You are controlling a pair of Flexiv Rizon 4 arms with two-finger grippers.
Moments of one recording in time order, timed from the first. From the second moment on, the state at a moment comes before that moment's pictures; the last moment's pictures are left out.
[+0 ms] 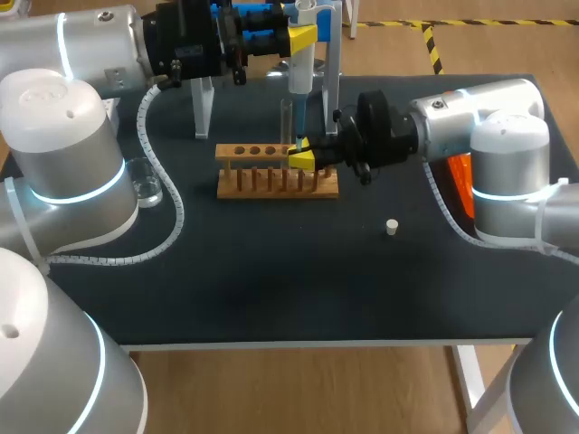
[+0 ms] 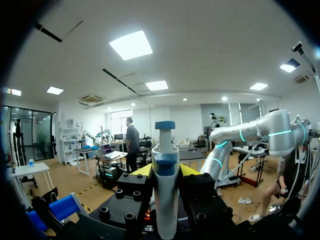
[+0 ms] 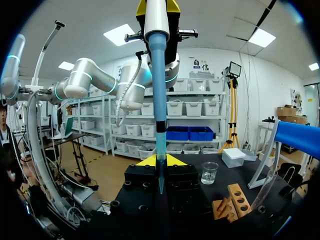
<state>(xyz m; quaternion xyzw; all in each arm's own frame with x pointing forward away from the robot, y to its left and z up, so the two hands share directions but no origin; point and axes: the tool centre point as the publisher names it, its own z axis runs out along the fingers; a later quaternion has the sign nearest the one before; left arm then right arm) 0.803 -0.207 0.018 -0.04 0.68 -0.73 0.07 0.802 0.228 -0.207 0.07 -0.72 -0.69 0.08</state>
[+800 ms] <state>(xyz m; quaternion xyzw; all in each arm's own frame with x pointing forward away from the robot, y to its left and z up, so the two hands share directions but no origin) 0.802 -0.207 0.018 -0.04 0.68 -0.73 0.07 0.803 0.228 -0.206 0.08 -0.72 -0.69 0.08</state>
